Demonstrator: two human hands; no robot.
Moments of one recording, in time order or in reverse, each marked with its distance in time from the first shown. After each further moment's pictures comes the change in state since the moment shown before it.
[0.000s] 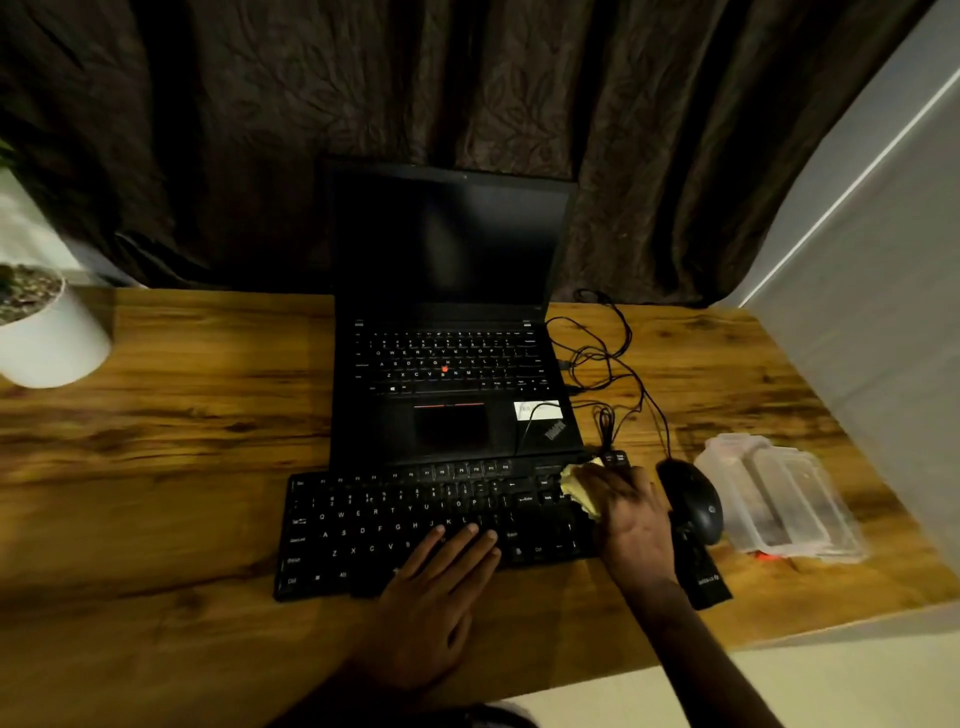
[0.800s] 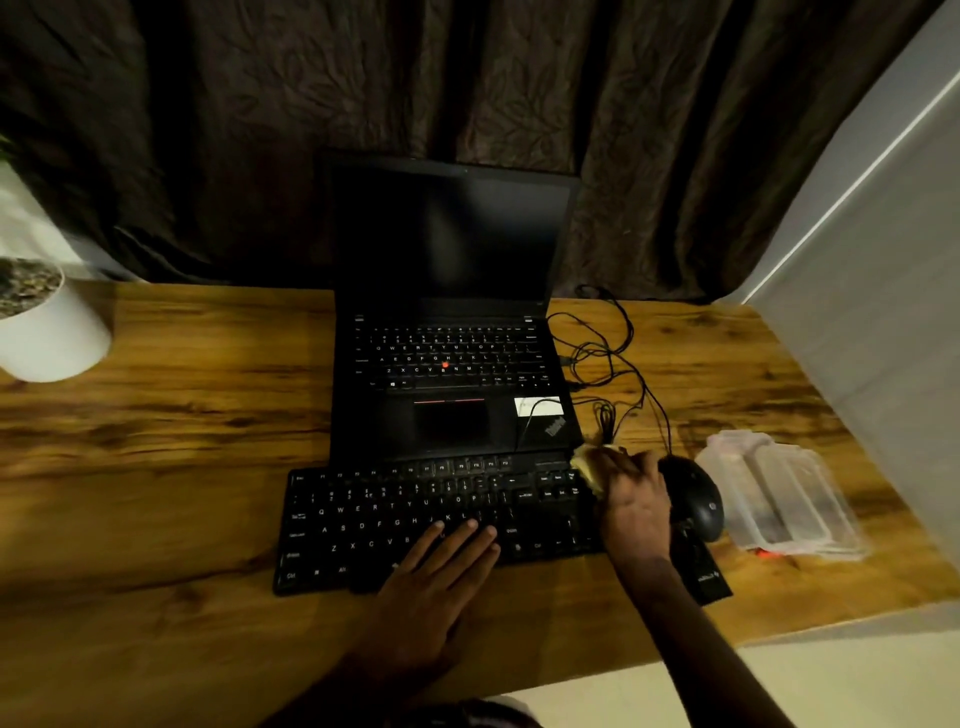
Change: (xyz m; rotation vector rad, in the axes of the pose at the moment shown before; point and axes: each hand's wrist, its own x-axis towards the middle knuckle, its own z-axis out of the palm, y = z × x) left_hand 0.000 -0.006 0.008 0.067 -0.023 0.037; right_hand 0.018 0.000 0.000 -0.057 -0.163 0.193
